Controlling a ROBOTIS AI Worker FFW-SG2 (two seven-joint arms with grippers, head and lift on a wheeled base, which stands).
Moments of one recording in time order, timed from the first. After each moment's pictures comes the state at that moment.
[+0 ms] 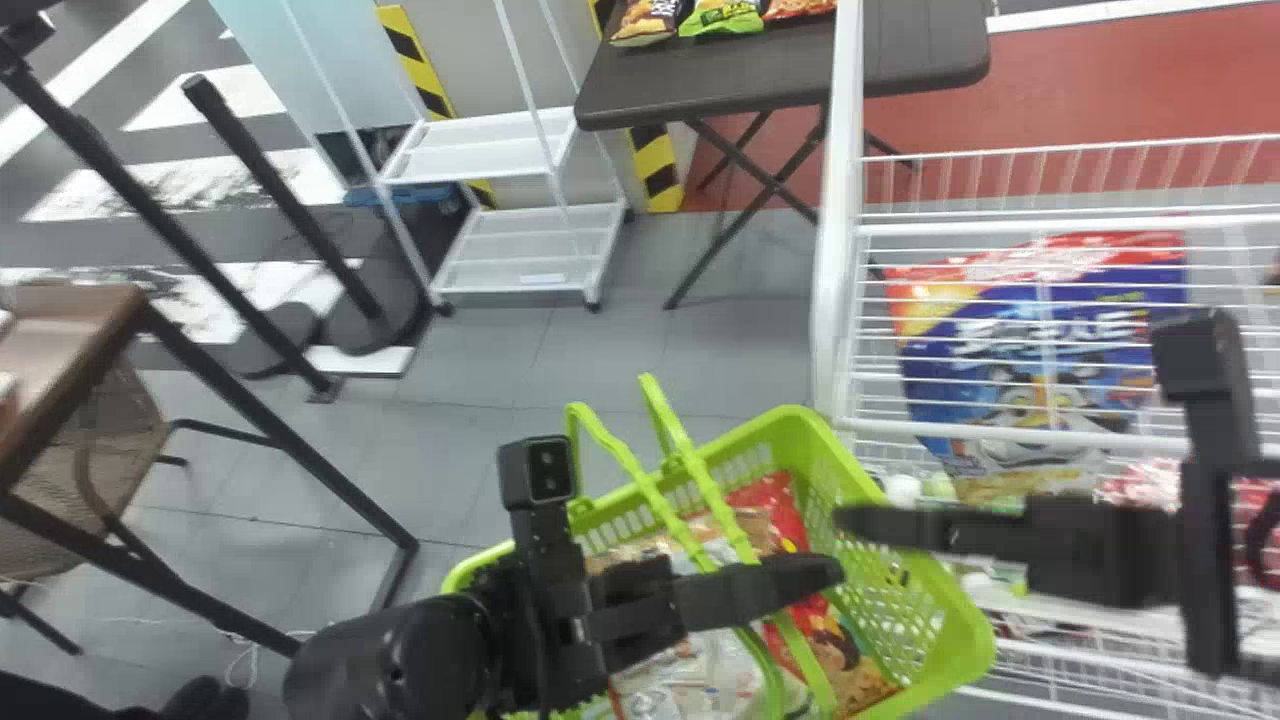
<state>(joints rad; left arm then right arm) 0.31 0.24 0.10 -1.79 0.76 0.93 -1.57 0.12 -0.01 -0.10 -2.21 -0.77 1.50 0.27</state>
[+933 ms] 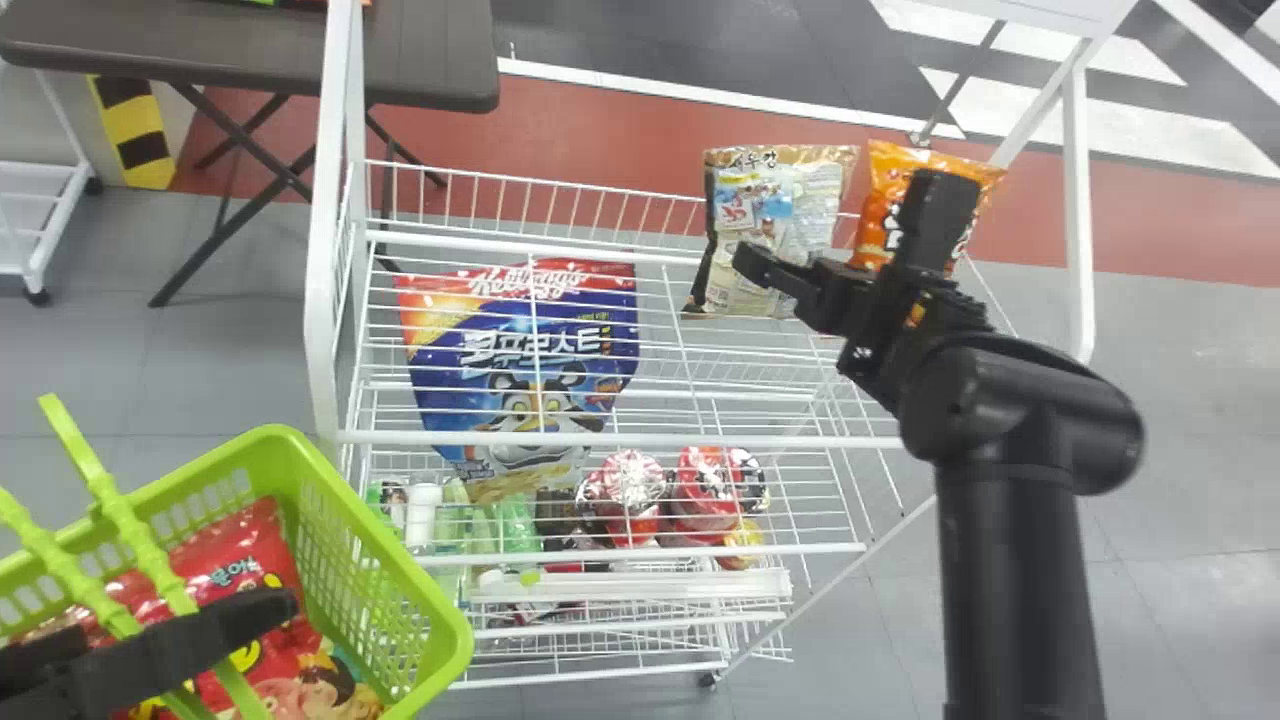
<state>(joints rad) 0.31 0.24 0.11 -1.77 0.77 0.93 -1.57 -0.21 -0.15 -0.24 -1.60 -0.15 0.69 0.25</state>
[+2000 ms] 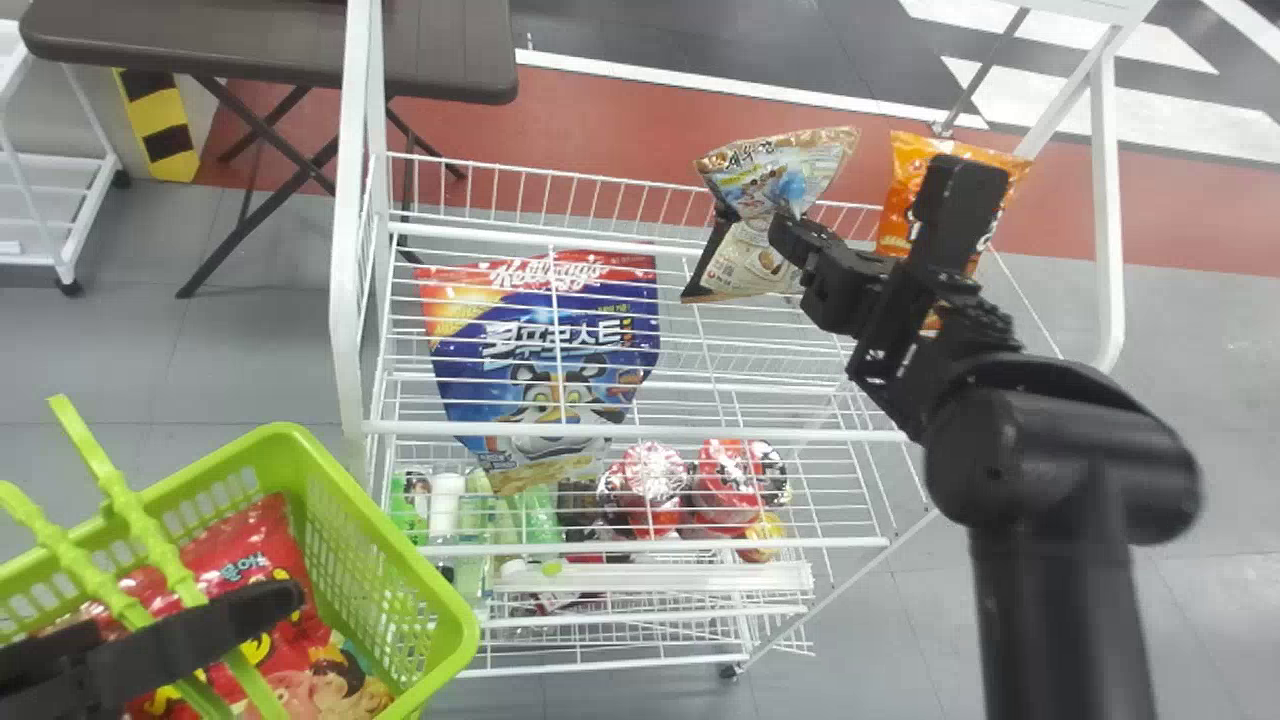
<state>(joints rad) 0.33 0.25 0.14 -1.77 0.77 0.93 -1.57 -0.01 -0.14 -0.20 -1.96 -0.23 0.77 0.18</state>
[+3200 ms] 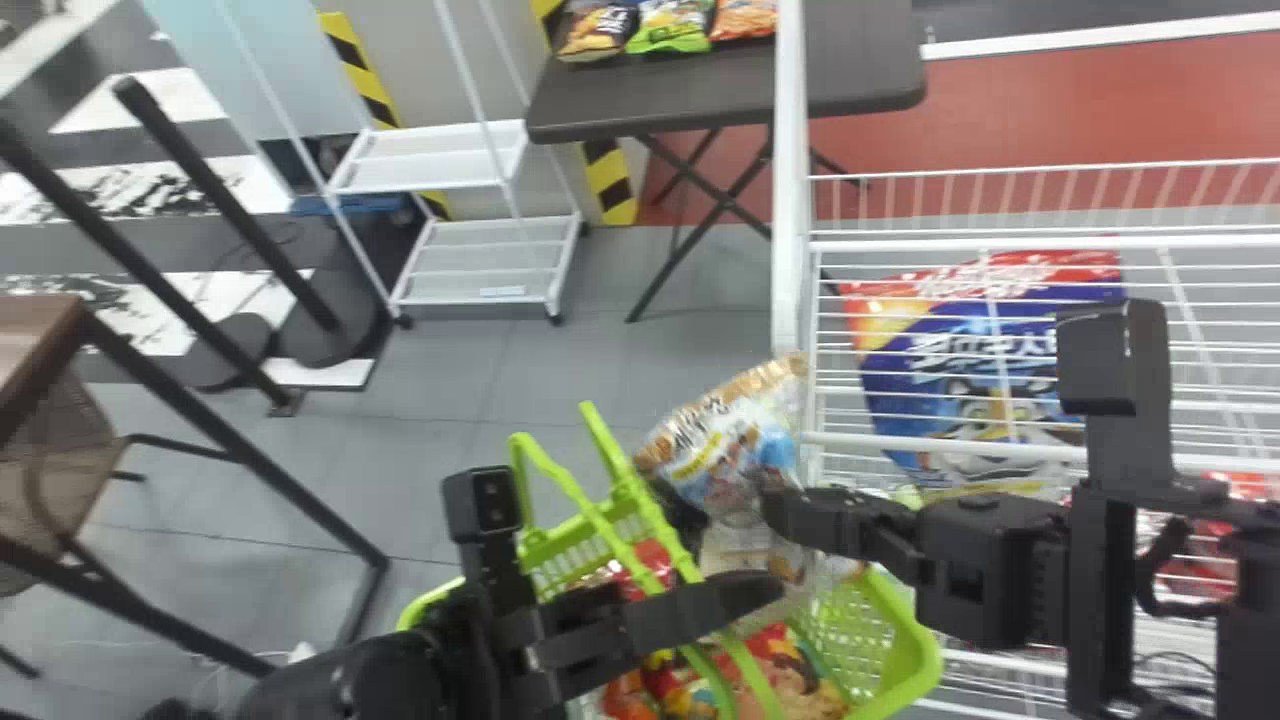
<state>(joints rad) 0.33 0.24 0.14 -1.77 0.78 0.93 -1.57 0.22 -0.03 0.17 -2.34 -0.73 1.35 0.10</state>
